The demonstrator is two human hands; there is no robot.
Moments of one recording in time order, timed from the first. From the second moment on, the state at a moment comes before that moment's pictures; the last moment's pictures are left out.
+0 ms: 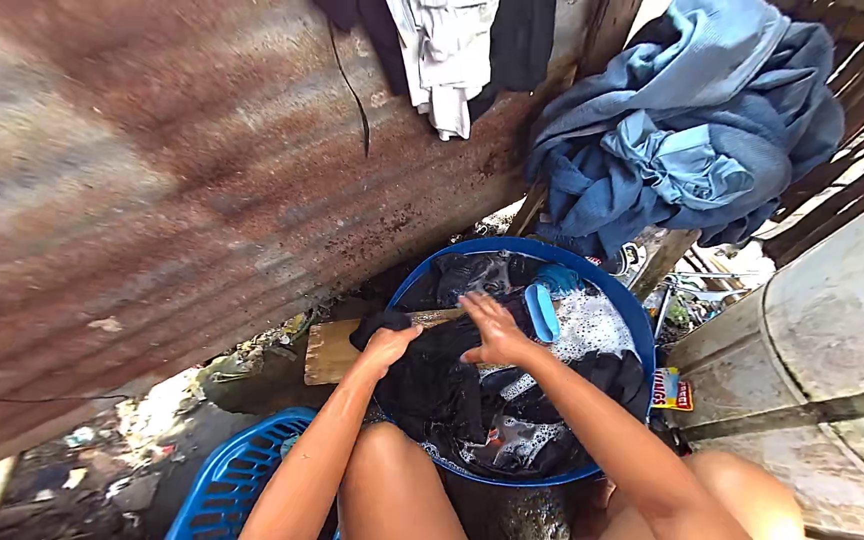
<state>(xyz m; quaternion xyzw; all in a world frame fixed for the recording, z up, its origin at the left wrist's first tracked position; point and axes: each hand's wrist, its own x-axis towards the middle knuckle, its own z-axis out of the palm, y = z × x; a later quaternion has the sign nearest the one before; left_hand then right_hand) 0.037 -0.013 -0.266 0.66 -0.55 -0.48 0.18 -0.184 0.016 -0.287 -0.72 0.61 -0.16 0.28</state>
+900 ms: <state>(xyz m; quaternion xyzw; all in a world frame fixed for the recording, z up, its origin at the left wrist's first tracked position) -0.099 0.123 -0.386 0.56 -0.73 -0.27 -0.27 -0.198 0.115 -0.372 -0.58 0.70 0.24 0.35</state>
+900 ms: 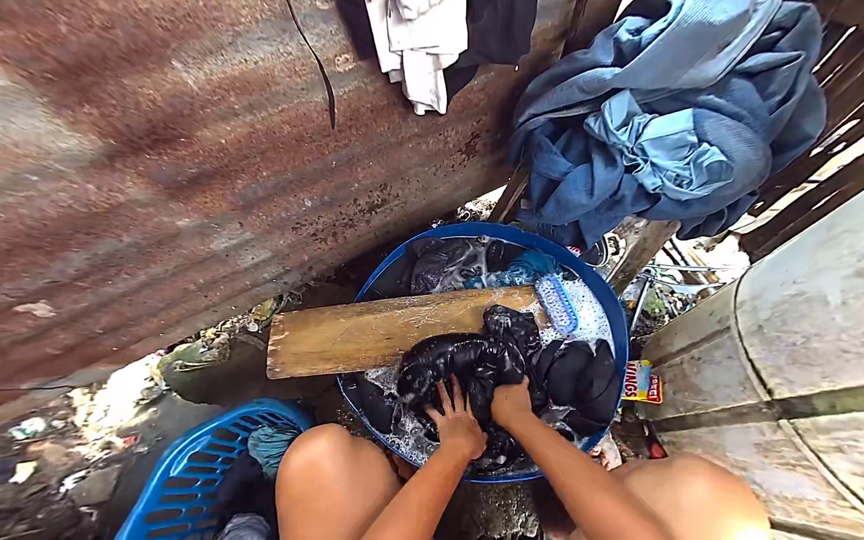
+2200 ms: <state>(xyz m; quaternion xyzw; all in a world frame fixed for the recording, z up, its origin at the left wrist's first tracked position) -0.127 0.037 -0.100 0.32 -0.77 -0.35 0.44 -0.274 0.109 -0.165 -0.61 0.43 -0.54 0.38</state>
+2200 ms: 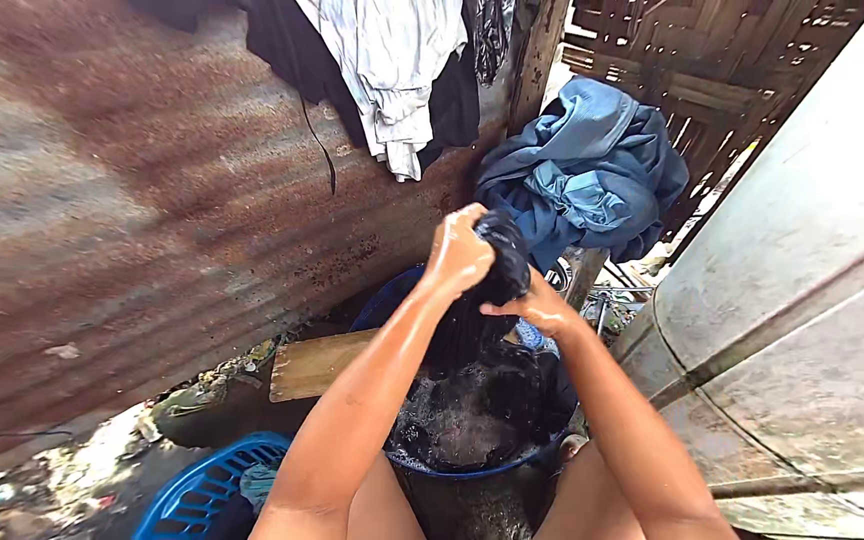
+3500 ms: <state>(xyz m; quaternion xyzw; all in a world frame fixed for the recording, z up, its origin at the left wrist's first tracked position) -0.154 0.114 -0.356 0.51 -0.52 -0.62 0.30 -0.222 0.073 -0.287 -0.58 0.76 -0.07 0.29</state>
